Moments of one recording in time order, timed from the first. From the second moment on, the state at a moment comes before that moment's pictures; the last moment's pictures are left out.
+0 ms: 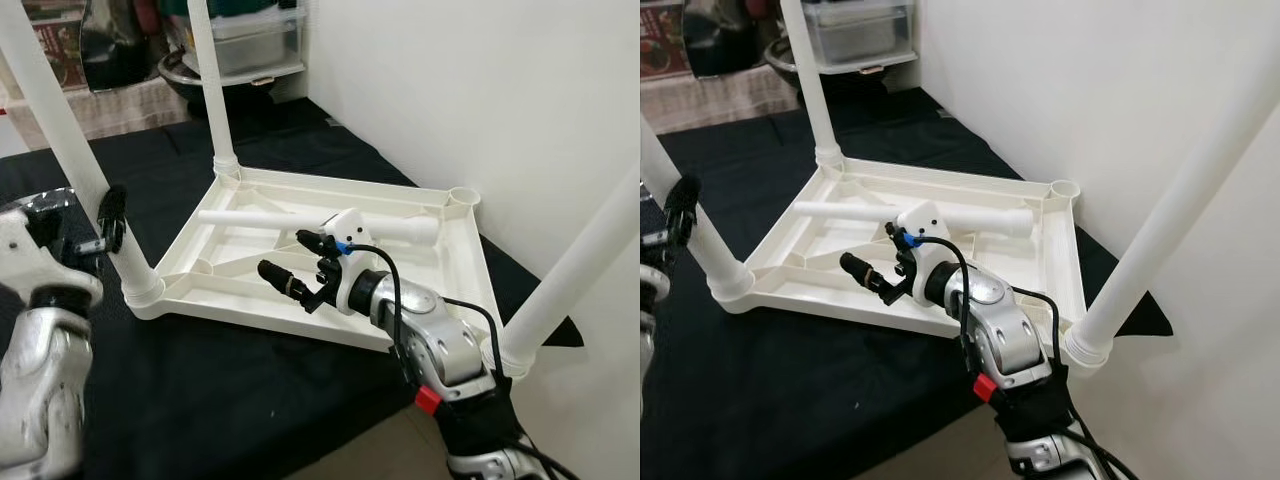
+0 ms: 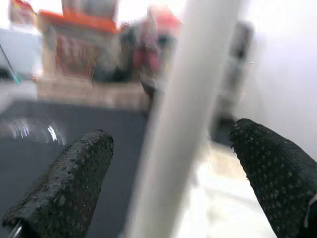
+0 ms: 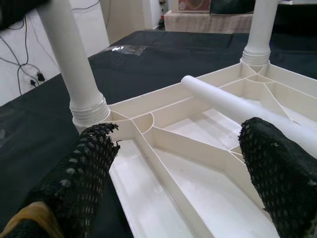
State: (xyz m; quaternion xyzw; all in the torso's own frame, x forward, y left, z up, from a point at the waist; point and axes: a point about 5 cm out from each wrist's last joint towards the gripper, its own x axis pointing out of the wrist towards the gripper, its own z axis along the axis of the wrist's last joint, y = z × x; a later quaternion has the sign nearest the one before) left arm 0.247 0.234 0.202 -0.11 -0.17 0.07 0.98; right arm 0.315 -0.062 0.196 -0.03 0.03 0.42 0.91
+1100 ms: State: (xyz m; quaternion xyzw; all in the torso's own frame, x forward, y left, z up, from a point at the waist) left arm 0.223 0.145 0.125 -0.04 0.02 -0.11 0.99; right arm 0.276 -0.090 0.144 0.03 0.04 0.48 0.88
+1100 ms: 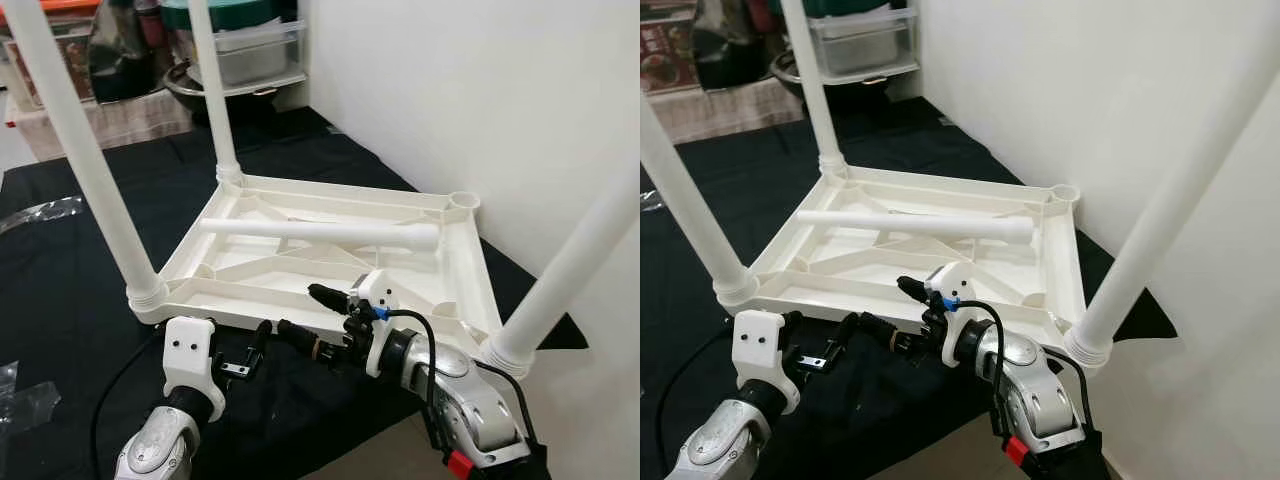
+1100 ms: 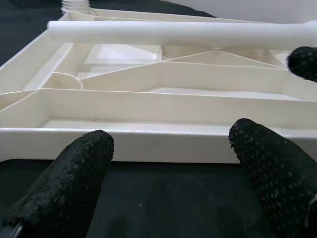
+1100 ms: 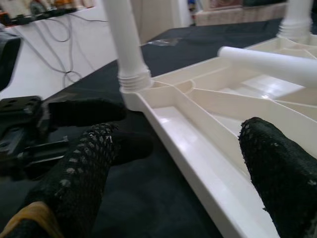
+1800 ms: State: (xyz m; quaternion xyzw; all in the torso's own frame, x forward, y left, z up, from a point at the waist) left arm 0.240 0.154 0.123 -0.01 0.04 -0.07 1.00; right arm 0.279 -0.089 0.117 0.07 0.06 0.41 0.91
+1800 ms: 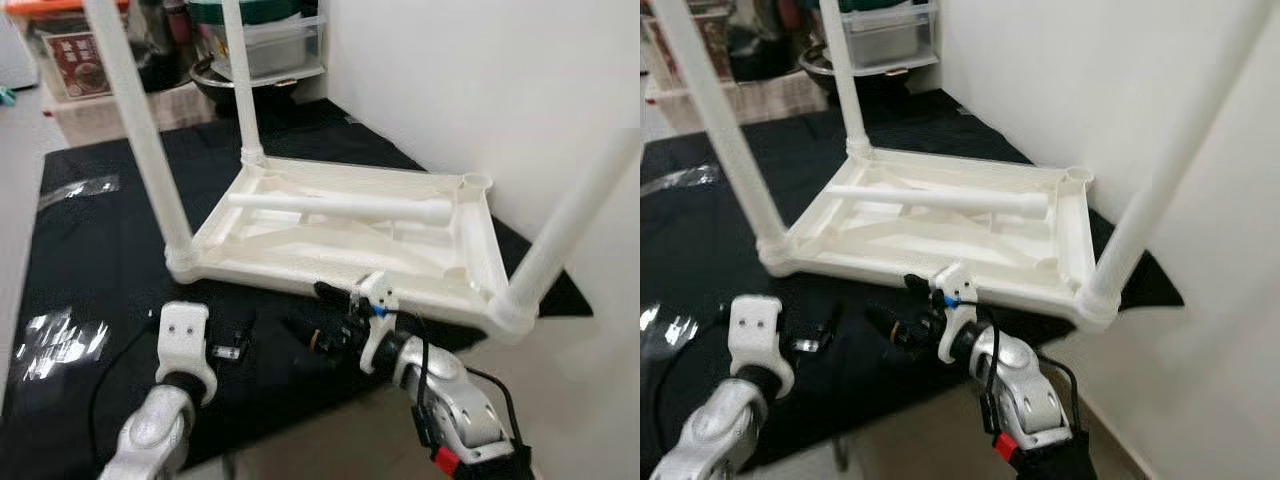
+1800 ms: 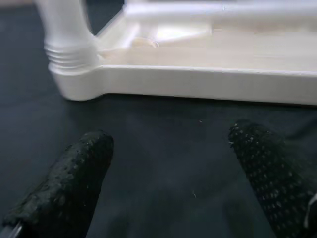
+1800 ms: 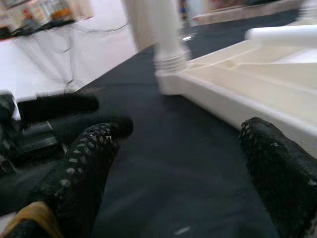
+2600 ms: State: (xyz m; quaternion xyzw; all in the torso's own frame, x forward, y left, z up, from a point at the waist) left arm 0.270 0.167 0.122 -0.09 0.03 -0.06 0.99; right arm 0.310 -0.086 0.134 -0.03 0.00 0.38 0.93
